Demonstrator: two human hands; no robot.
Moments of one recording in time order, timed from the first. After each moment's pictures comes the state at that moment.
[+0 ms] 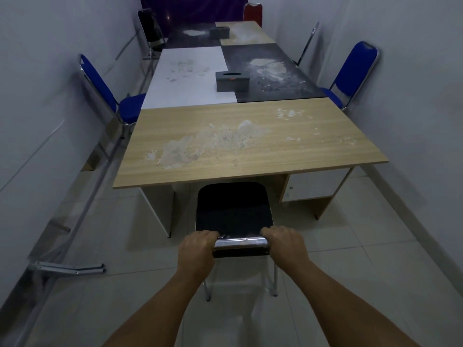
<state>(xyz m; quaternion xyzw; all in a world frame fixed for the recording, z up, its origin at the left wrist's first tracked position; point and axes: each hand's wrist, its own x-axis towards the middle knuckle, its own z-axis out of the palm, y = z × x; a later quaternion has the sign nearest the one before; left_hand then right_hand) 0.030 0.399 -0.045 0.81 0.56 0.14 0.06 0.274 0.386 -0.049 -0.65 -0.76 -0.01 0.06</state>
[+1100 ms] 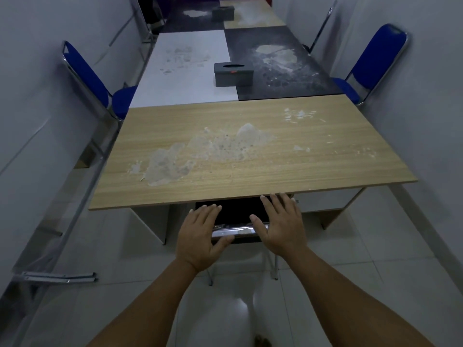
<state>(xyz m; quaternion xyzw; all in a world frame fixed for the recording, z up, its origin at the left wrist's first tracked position) 0.083 0.556 -0.053 0.81 0.53 0.25 0.05 0.318 0.553 -0.051 -0.67 -0.71 -0.01 0.21</state>
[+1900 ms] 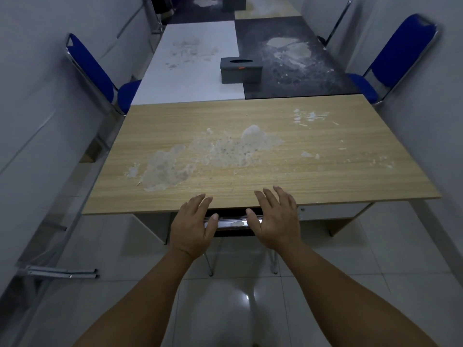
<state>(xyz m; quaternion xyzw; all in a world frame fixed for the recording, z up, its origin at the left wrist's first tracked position) 0.093 0.624 -0.057 0.75 0.60 0.27 0.06 0.324 0.627 -0.057 -0.64 -0.73 -0.01 0.22</state>
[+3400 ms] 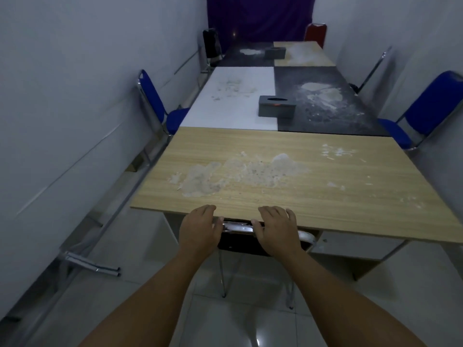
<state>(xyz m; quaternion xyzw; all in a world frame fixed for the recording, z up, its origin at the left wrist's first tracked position) 0.060 0.576 0.003 0.71 0.67 0.23 0.00 0.276 0.609 -0.023 -0.59 -0.78 0.01 0.20</state>
